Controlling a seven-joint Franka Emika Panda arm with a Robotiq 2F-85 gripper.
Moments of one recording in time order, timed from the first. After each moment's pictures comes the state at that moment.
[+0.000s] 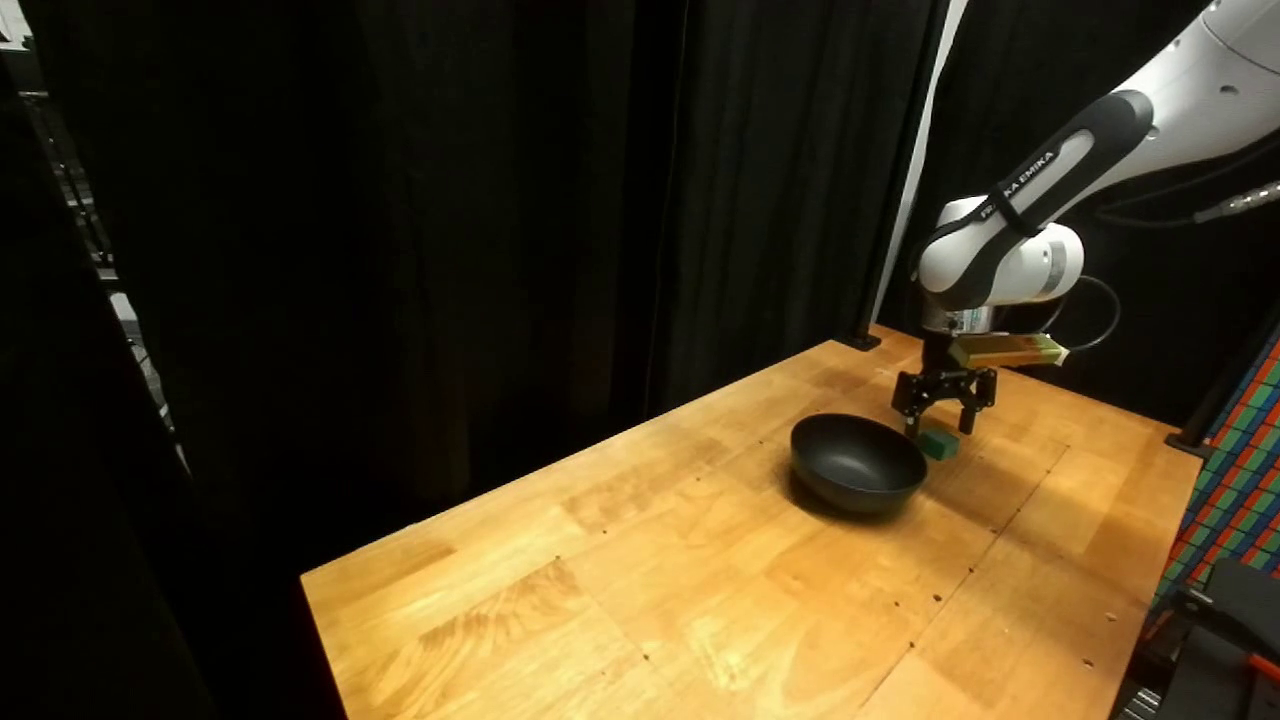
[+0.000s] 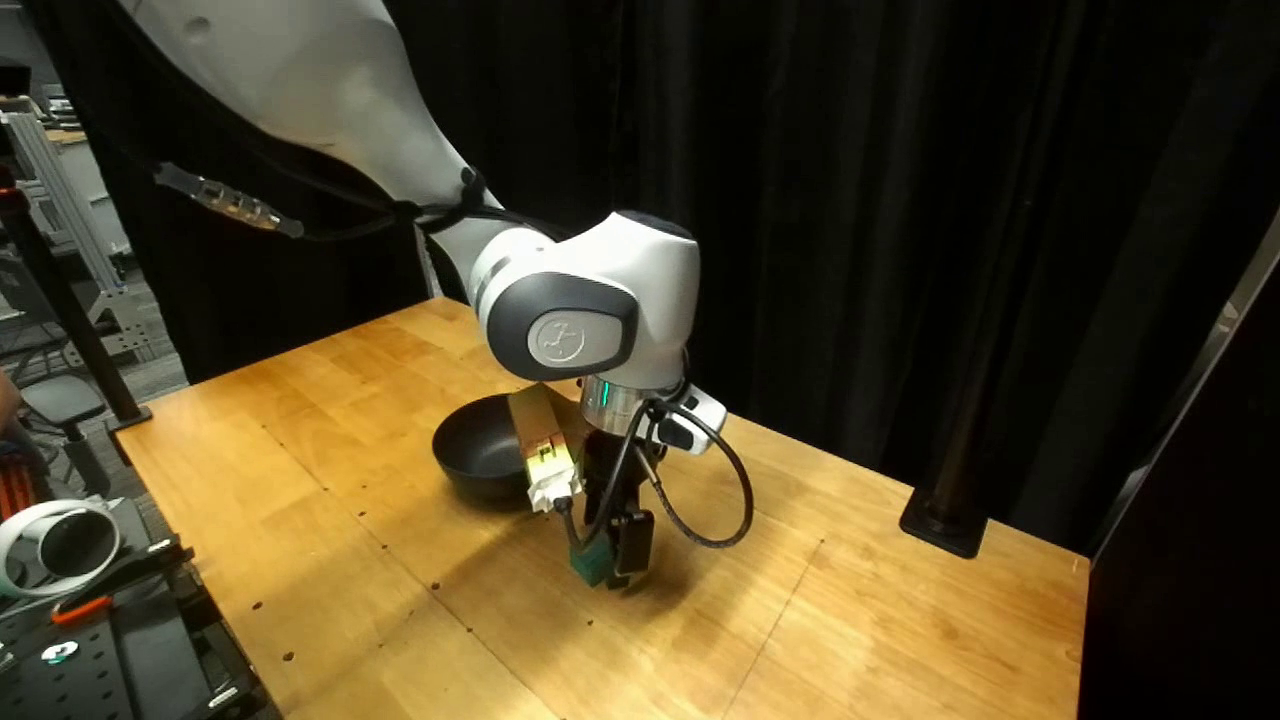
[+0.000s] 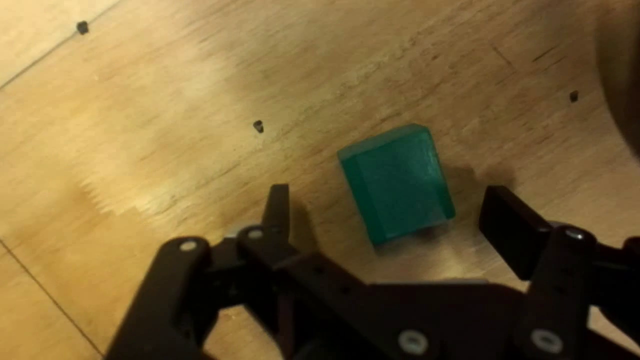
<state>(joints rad) -0.22 0.63 -0.13 -1.95 0.08 2.39 0.07</state>
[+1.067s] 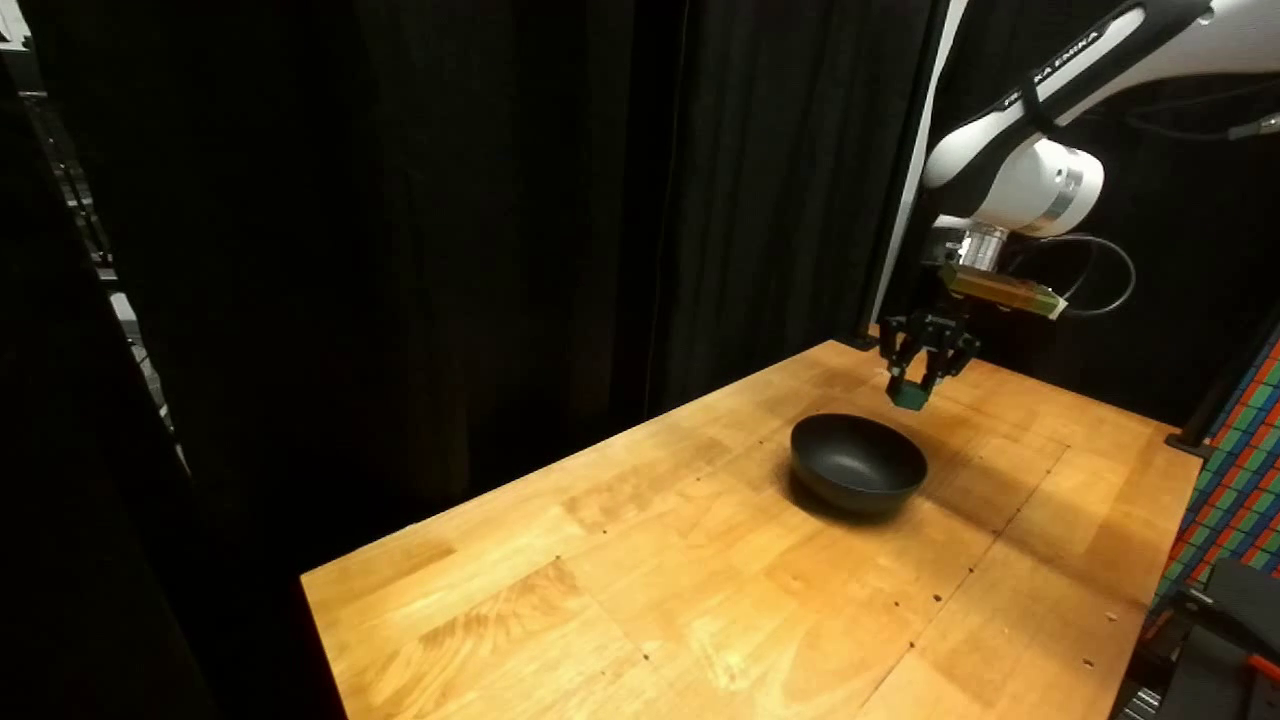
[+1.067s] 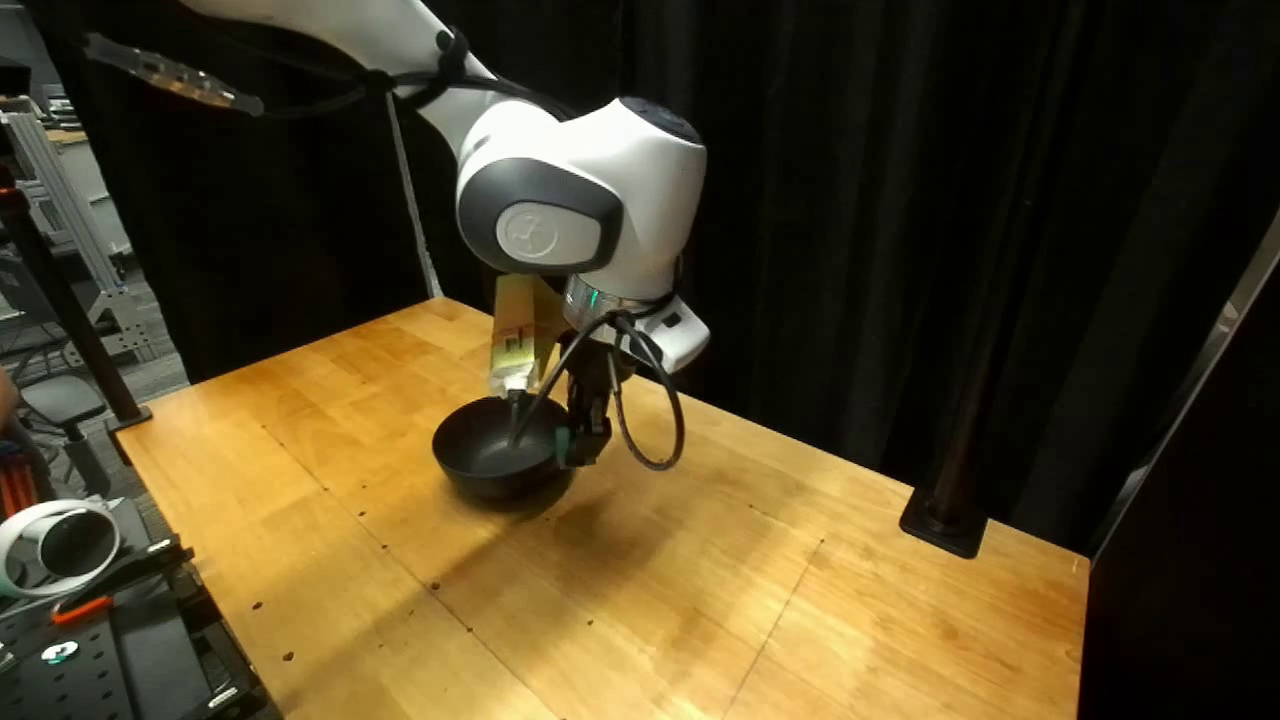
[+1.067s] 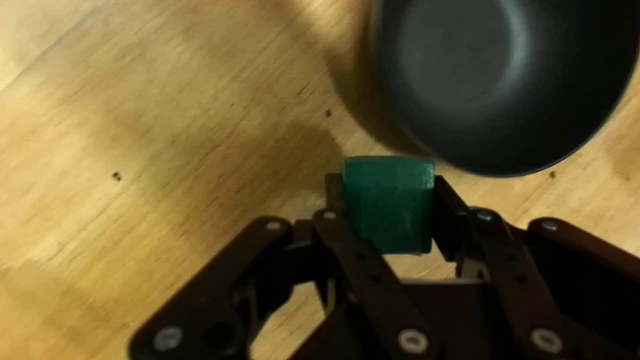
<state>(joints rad) -0.23 0.45 -0.07 -1.97 0.36 2.22 0.08</state>
